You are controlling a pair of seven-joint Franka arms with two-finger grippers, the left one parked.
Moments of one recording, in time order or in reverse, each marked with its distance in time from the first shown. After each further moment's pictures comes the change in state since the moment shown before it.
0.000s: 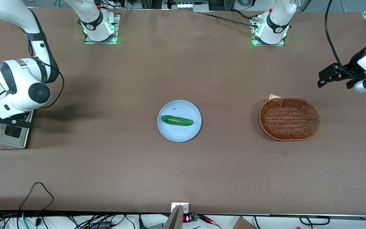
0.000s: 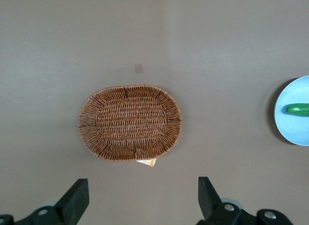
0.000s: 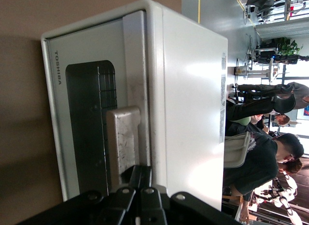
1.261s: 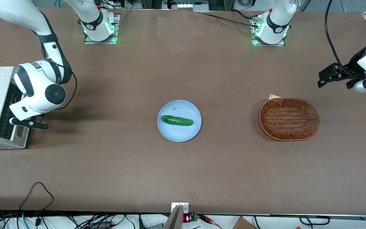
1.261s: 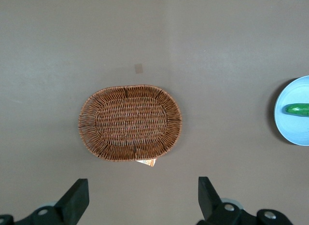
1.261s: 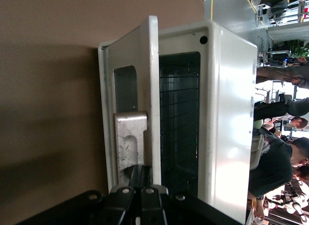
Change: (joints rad) arm 0.072 0.024 0.025 -0.002 0.069 -0.015 0.027
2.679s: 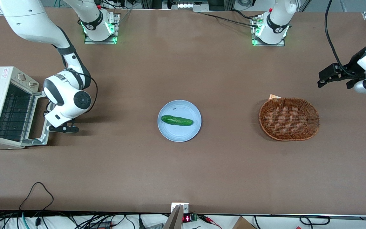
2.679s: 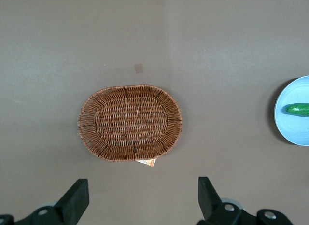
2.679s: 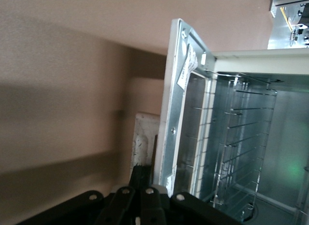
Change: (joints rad) arm 0.048 0.166 0.040 0.018 0.025 0.097 0.033
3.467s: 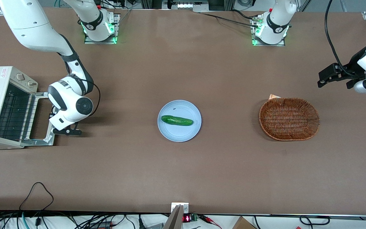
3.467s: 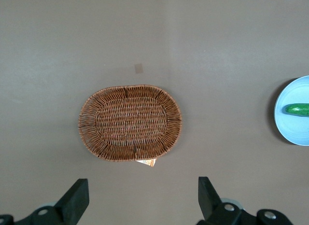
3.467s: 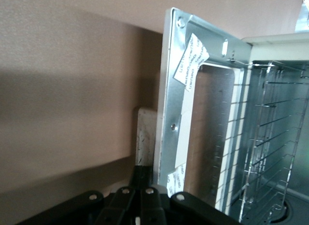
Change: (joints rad) arm 0.000 0.087 -0.008 0.055 0.067 0.011 0.027
